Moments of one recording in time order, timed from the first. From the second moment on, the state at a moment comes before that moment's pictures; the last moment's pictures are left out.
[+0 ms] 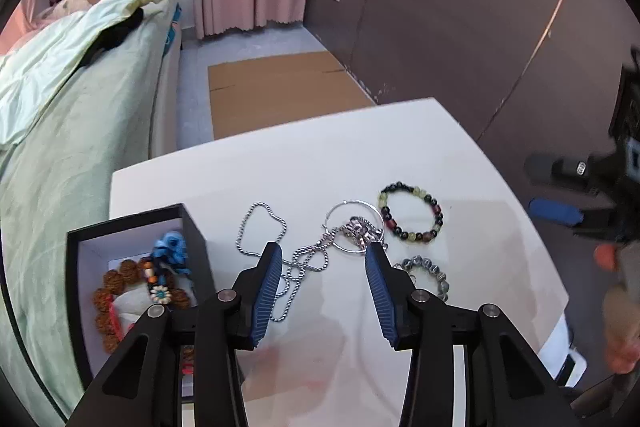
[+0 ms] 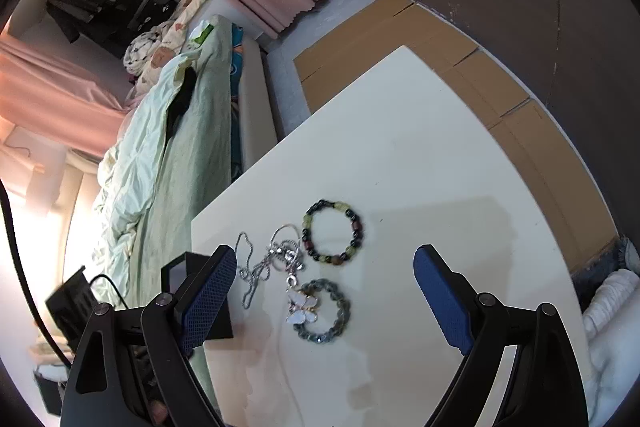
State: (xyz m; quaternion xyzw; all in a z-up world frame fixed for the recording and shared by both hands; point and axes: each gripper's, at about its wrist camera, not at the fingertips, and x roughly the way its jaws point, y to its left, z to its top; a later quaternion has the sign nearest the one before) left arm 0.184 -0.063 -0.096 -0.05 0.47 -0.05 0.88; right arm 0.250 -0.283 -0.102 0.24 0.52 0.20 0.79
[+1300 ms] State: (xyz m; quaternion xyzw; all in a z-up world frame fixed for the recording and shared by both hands) left arm 0.197 -0.045 -0.065 -0.11 0.41 -0.06 0.90; right arm 0.293 -0.214 -0.148 0.04 0.58 0.18 0.79
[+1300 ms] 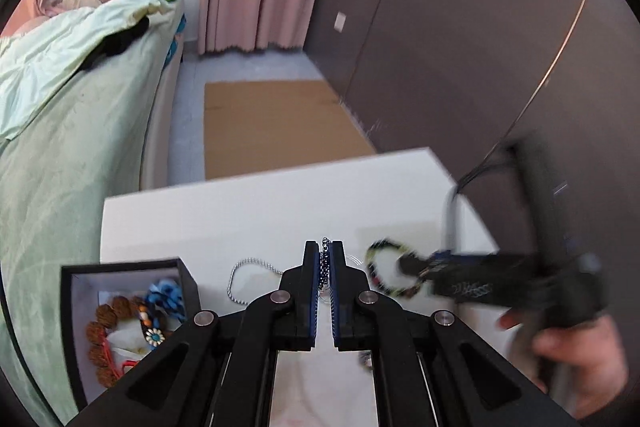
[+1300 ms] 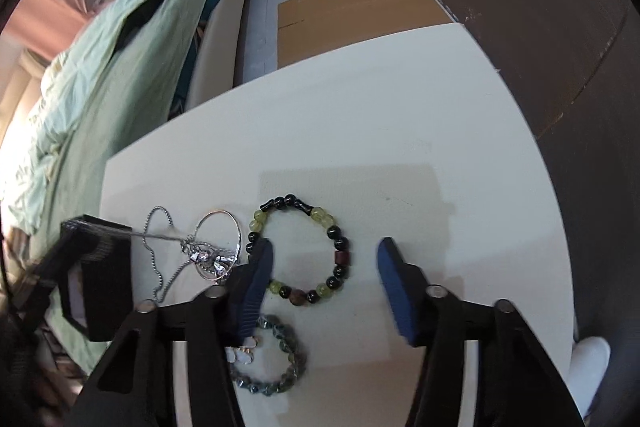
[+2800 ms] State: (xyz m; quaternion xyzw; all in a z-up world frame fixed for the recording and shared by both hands) left arm 0.111 0.008 0.147 -0.08 0.23 0.02 0.97; right arm 0.231 -0.219 -0.051 0.13 0.43 0.30 0.84
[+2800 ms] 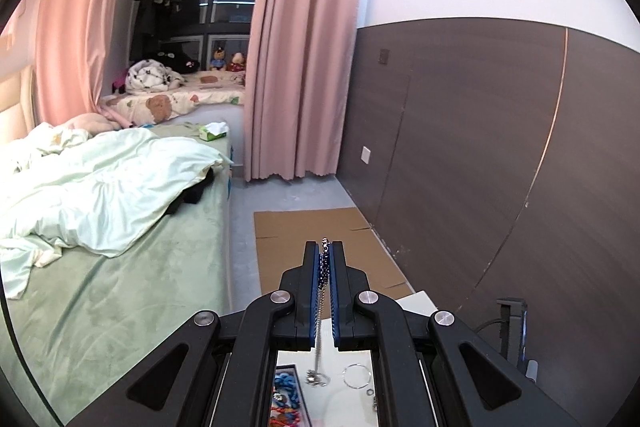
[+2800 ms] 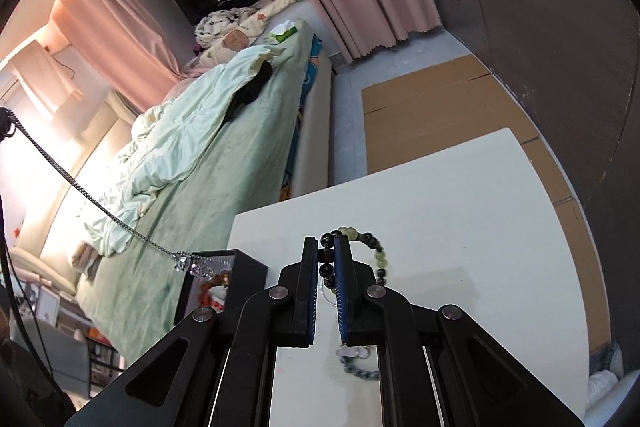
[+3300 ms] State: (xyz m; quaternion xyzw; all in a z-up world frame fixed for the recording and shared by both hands) left arm 0.115 0.049 0.074 -0.11 0.27 0.06 0.95; right arm 0.225 -0.193 -0.055 0.12 0.43 0.31 0.84
